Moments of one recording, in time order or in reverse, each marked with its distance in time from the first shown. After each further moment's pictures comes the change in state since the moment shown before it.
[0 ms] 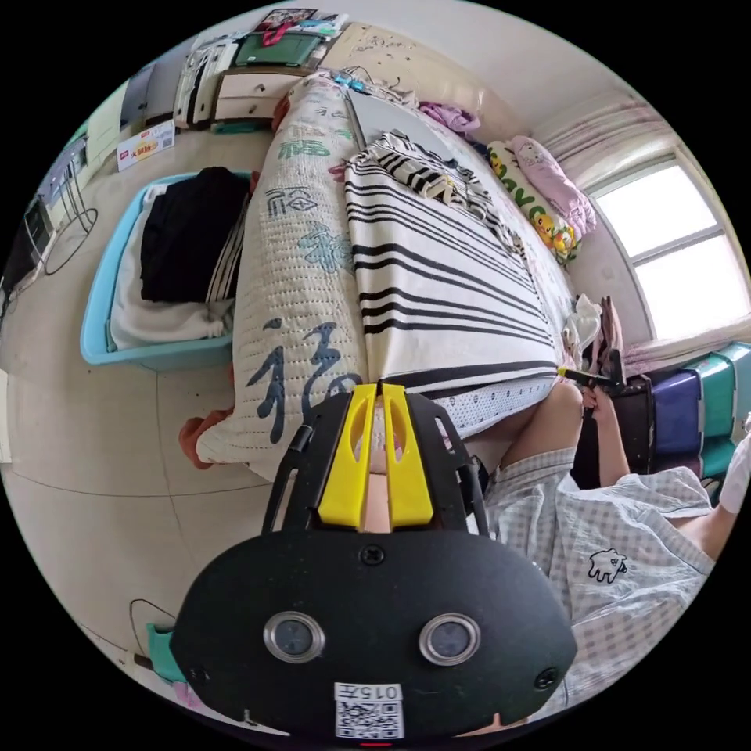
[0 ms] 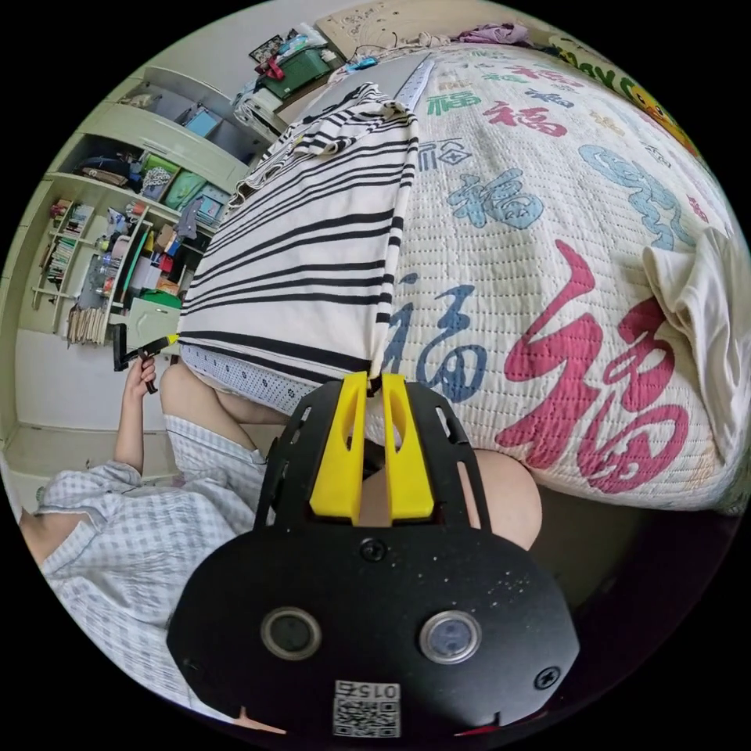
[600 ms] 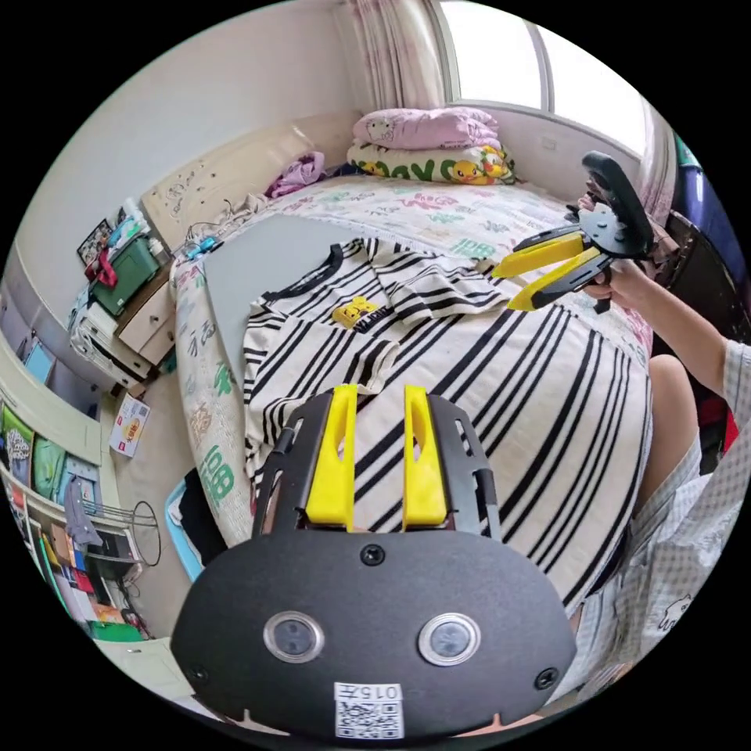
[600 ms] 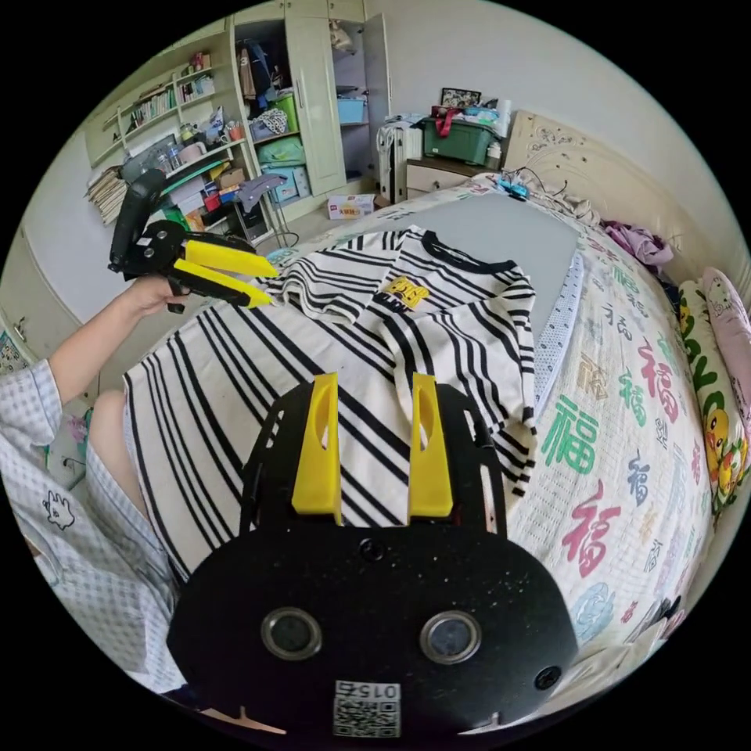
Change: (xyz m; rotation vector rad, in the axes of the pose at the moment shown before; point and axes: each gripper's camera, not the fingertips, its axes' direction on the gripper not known) left arm 0.269 -0.271 0.176 -0.004 -0.443 0.748; right arm -0.155 -0.285 0.168 0.193 0.271 -0.593
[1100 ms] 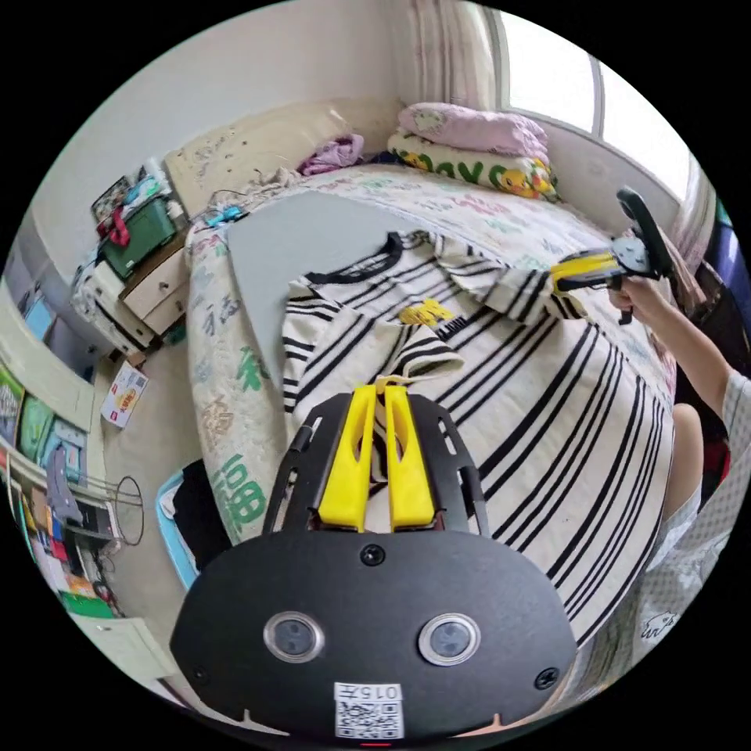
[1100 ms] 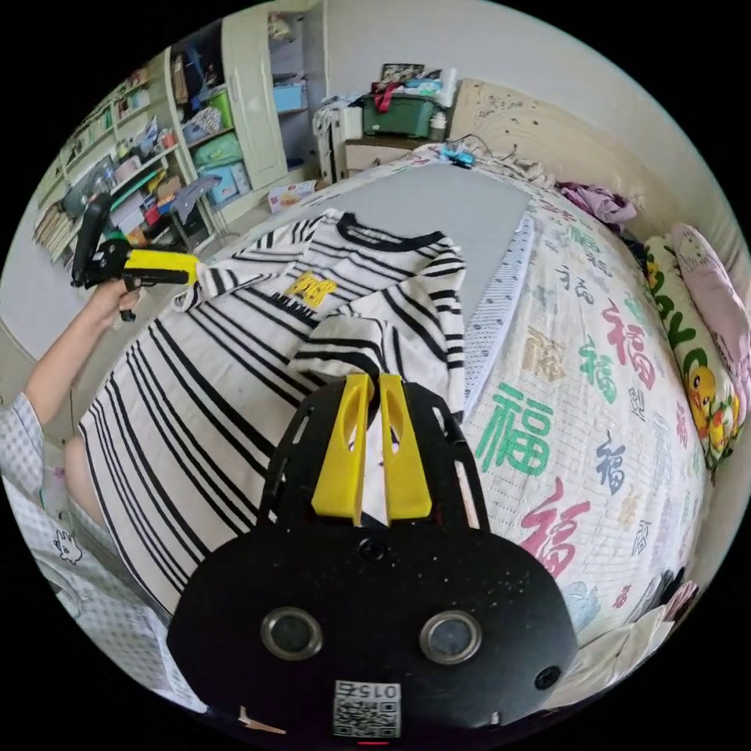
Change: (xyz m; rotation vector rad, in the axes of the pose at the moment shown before) left arm -0.103 -0.002 -0.009 0.215 -0.083 -0.311; right arm 0.221 -0.054 0.017 0.092 0.138 0.320
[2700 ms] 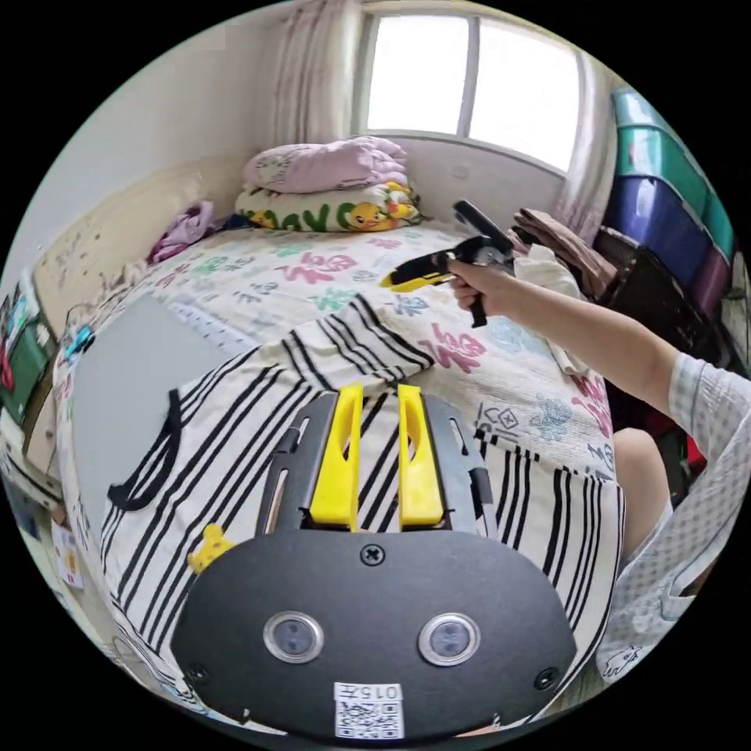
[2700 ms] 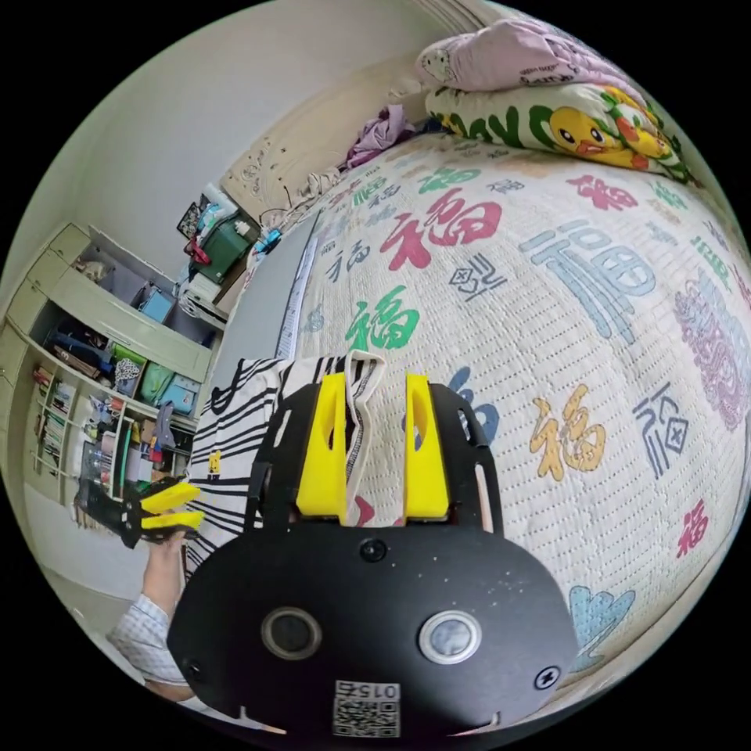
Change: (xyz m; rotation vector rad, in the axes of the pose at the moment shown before) left arm 0.388 -0.176 0.189 0.027 0.369 0.564; right arm 0.571 -0.202 -0.002 0.062 -0.286 0.624
